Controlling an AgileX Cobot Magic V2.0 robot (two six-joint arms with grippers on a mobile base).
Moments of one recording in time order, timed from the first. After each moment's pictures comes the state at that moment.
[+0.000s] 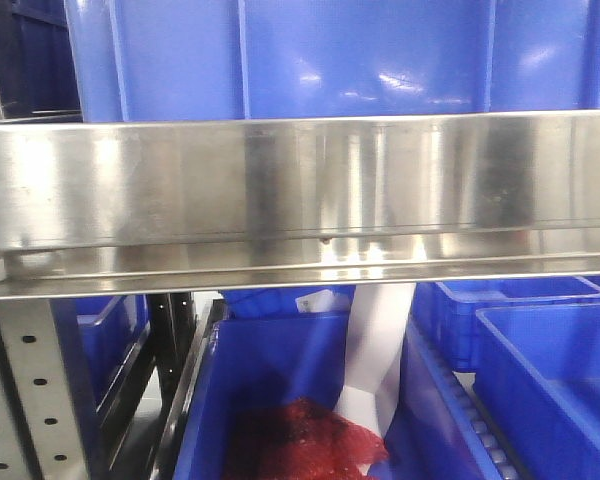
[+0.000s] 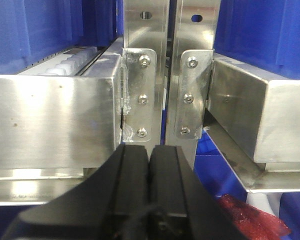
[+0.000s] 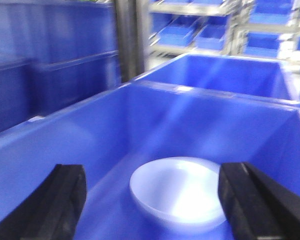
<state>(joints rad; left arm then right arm) -0.06 -0.02 0.03 -0.04 0.12 0.03 0.44 1.26 -1.27 0.32 0.19 -0.25</state>
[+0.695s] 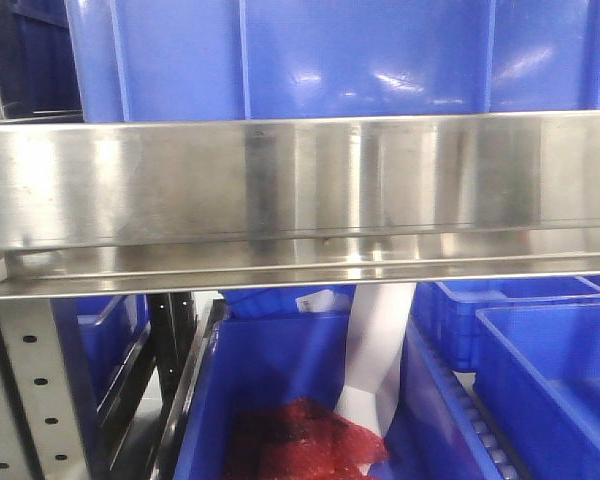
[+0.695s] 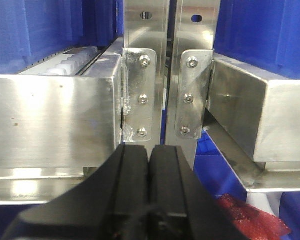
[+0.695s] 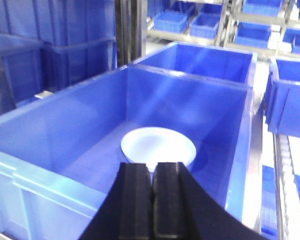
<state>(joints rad) -0.06 -0.02 0.03 -0.04 0.12 0.03 0.28 0.90 -1.28 0.30 0.63 -0.25</state>
